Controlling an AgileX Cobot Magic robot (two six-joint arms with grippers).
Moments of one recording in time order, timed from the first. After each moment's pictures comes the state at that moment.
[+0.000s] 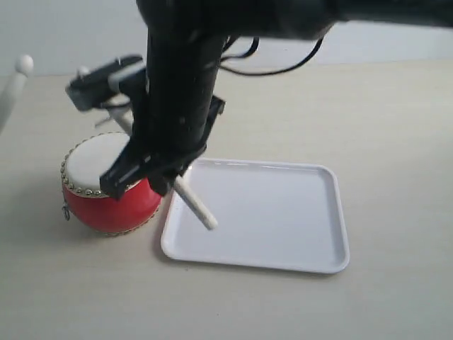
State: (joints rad) left arm -0.62 1.00 -0.75 0.23 1.21 -0.22; right arm 0.89 1.95 -1.66 0.13 1.14 -0.13
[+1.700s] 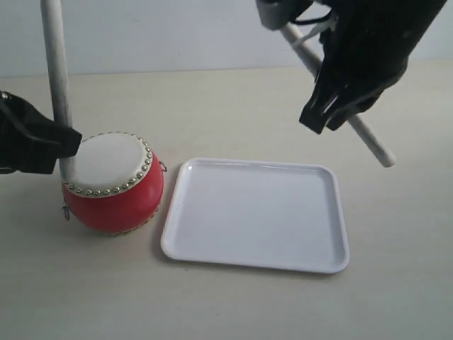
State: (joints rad) left arm -0.62 1.01 -0.82 -0.11 0.69 -0.01; right arm 0.60 1.56 -1.36 -0.08 1.23 -0.28
